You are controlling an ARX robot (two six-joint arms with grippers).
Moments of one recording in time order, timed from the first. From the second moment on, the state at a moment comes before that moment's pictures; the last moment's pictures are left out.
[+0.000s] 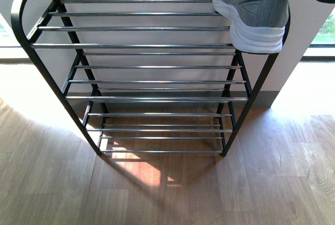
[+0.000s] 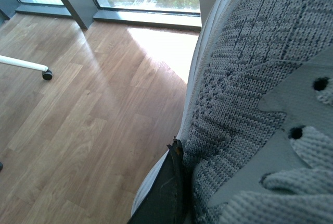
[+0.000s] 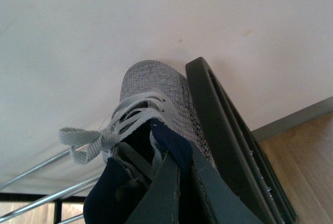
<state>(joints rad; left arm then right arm) -0.18 0.75 0.20 0.08 -0.57 -0.09 0.20 1.93 1.14 0.43 0.17 0.66</state>
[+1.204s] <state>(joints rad) -0.18 0.75 0.20 0.08 -0.57 -0.09 0.05 1.38 0.61 0.77 0.04 0.05</state>
